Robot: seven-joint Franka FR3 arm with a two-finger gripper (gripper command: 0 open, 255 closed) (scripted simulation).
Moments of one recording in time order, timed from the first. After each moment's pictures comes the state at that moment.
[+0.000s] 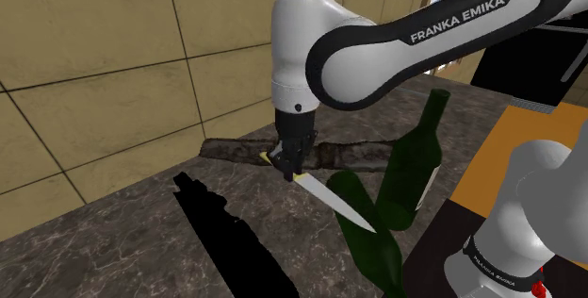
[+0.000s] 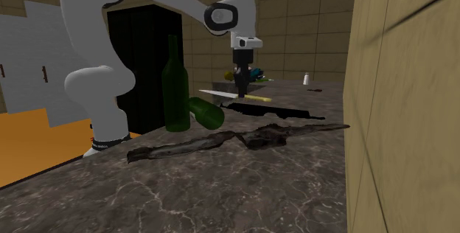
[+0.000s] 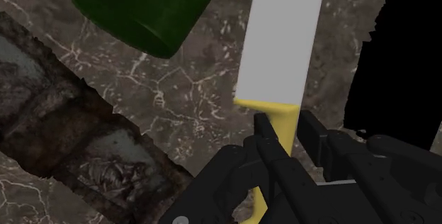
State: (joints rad) arm 0.30 -0.21 0.26 -2.26 0.09 2.07 0.44
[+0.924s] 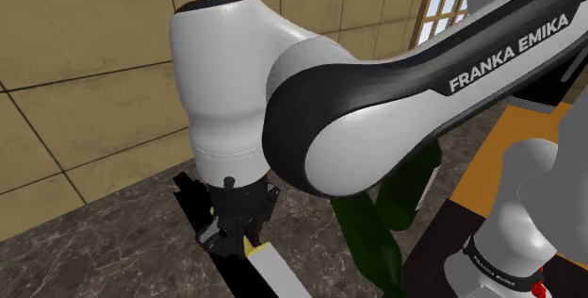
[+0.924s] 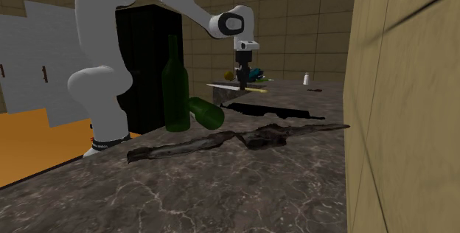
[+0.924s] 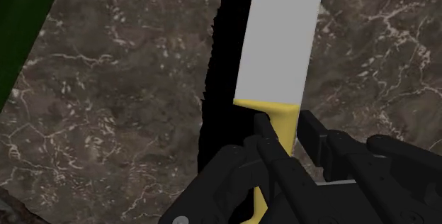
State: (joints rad) arm 0.44 0.00 0.47 -2.03 0.02 2.05 0.82
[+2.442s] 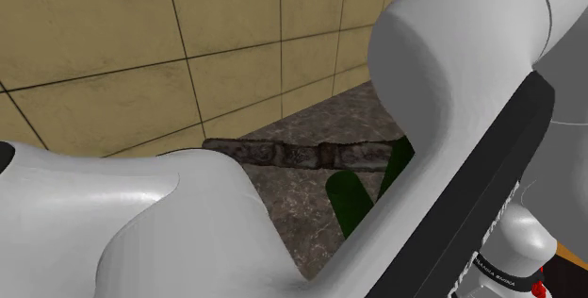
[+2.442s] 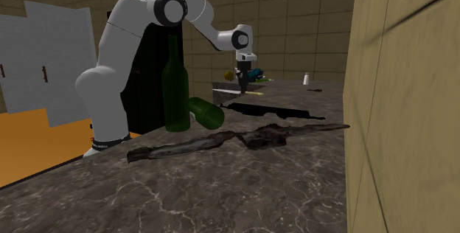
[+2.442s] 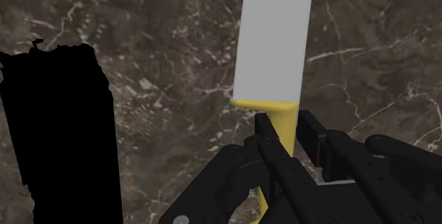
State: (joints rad) arm 0.69 0.44 0.54 -1.63 -0.23 2.02 1.21
